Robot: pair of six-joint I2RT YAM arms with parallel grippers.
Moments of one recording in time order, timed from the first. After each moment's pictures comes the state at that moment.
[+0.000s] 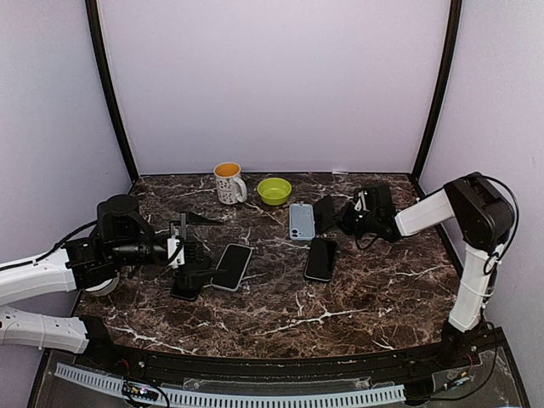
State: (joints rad) left arm -0.80 0.92 0.61 0.05 0.45 0.91; right arm 0.41 1.90 0.93 0.39 -0.28 0.87
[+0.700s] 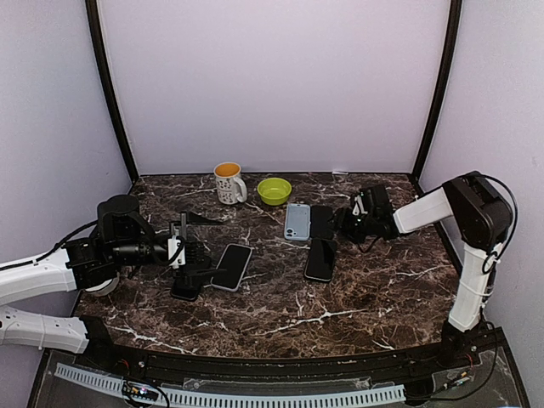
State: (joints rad) left arm -0.80 0.92 0.60 0.05 0.44 0.92; right arm 0.41 1.93 0.97 0.26 -0.29 0.76
